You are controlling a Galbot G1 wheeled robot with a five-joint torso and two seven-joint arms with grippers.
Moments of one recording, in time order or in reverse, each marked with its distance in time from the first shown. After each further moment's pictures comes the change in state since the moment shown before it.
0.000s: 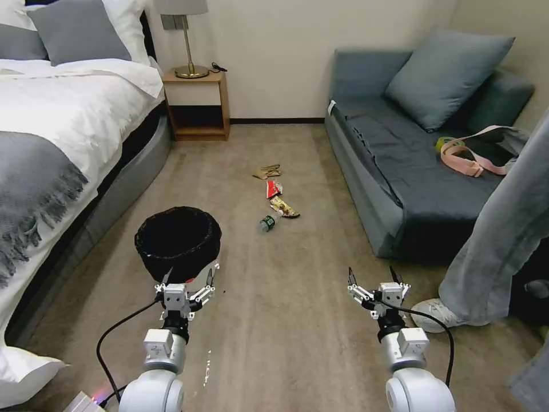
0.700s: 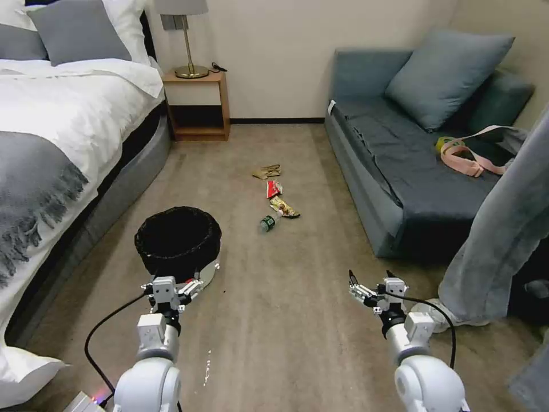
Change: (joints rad) left arm -0.064 -0.030 -0.032 -0.088 -0.021 0.353 -0.182; right arm 0.075 -0.124 0.016 0.024 0.301 -0.376 0.000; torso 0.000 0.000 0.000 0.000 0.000
